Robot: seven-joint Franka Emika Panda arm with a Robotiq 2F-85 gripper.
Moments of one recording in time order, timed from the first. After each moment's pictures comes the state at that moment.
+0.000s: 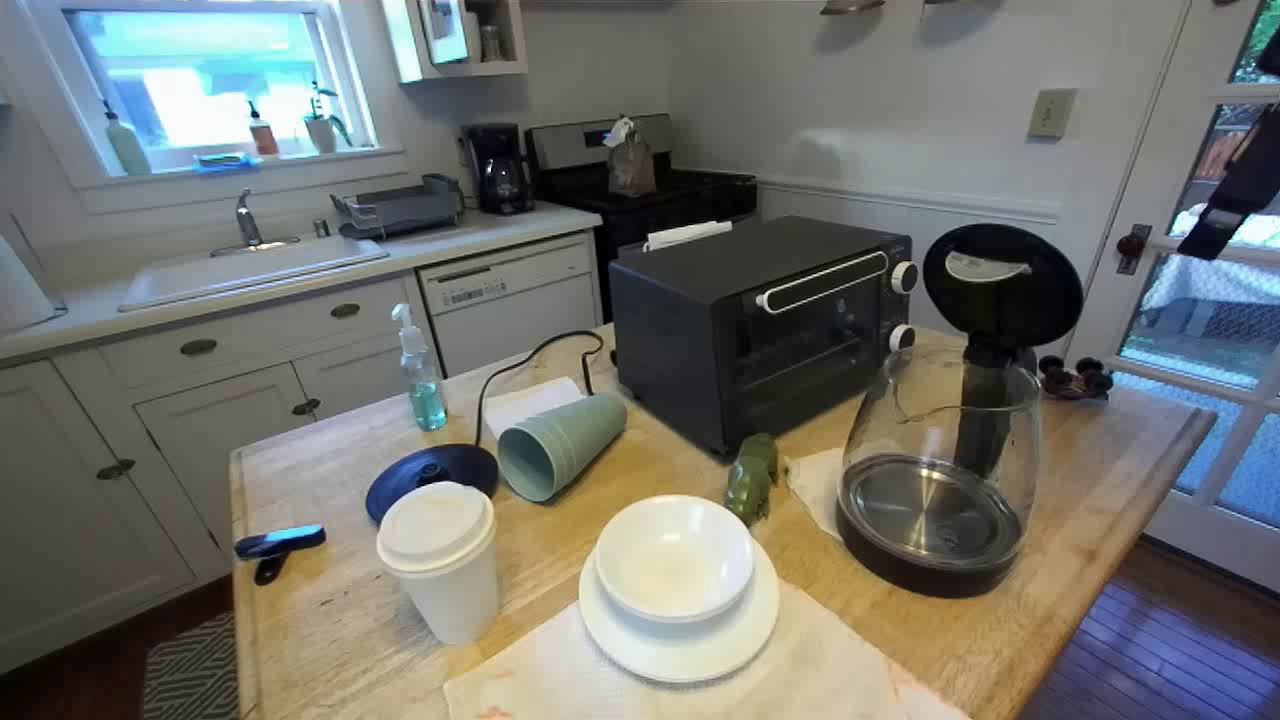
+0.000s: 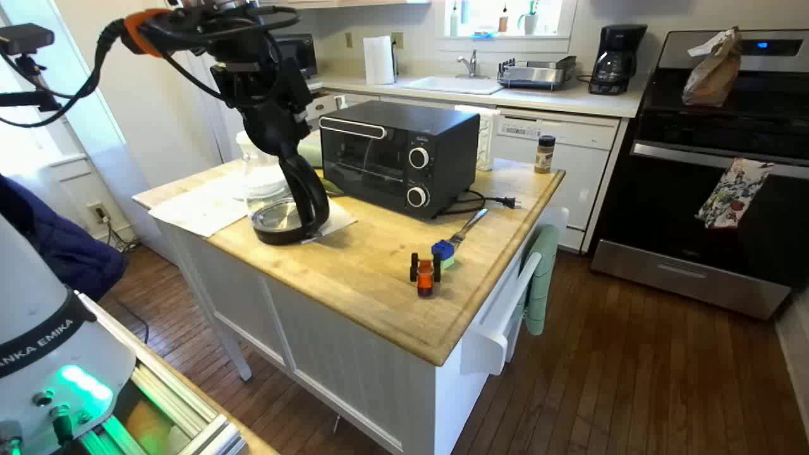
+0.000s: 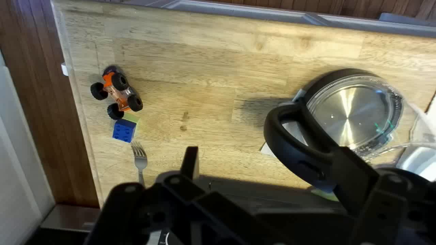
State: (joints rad) arm -0.16 -0.75 -0.23 -2.77 -0.19 2.24 -0.28
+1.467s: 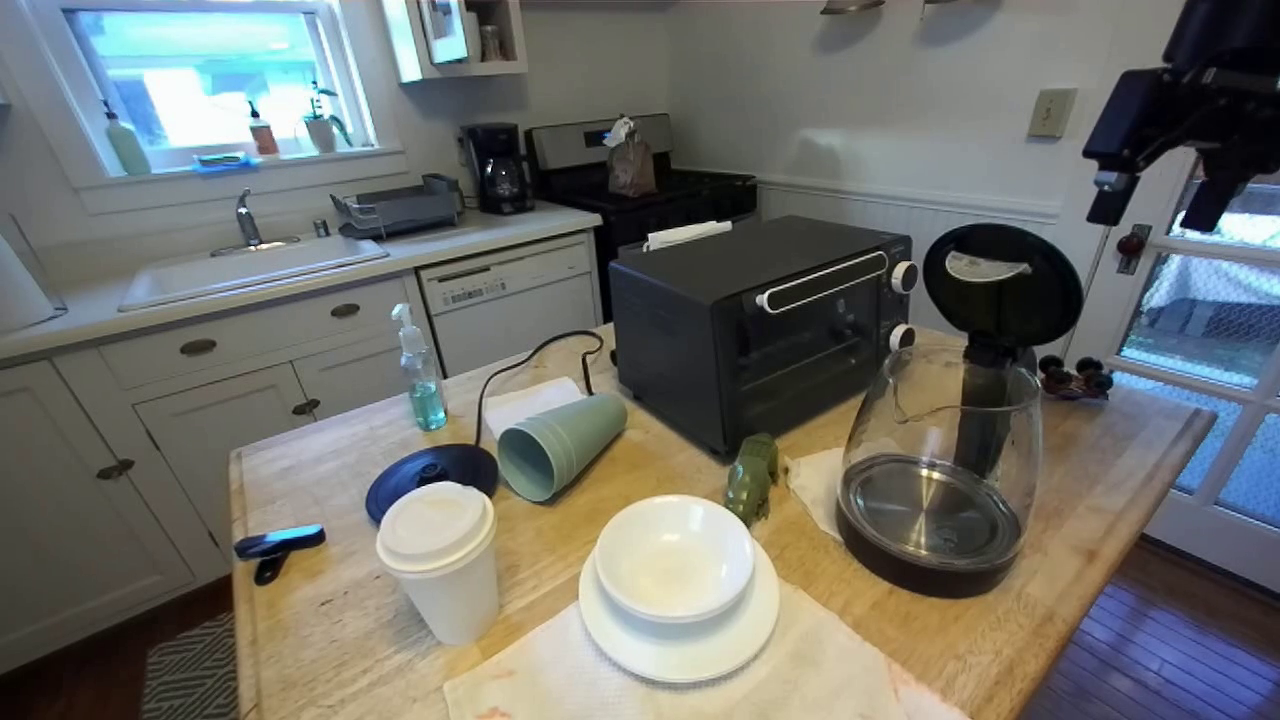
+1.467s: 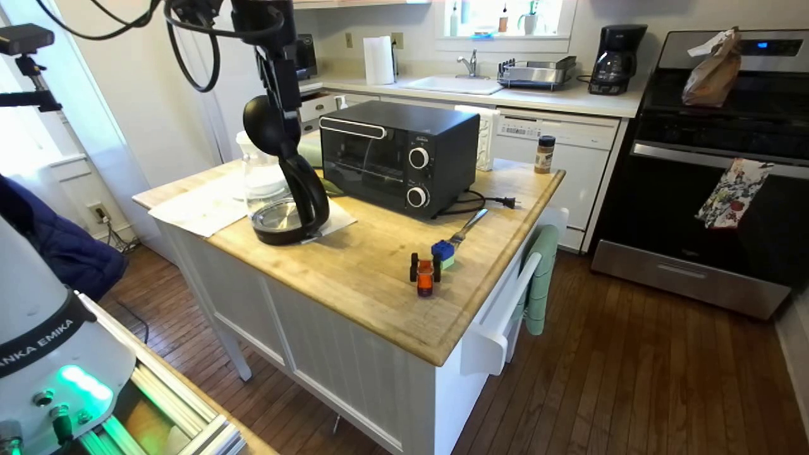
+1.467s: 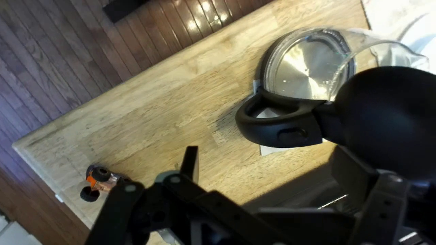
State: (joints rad) arm -0.18 -0.50 -0.17 -2.52 0.06 2.03 0.18
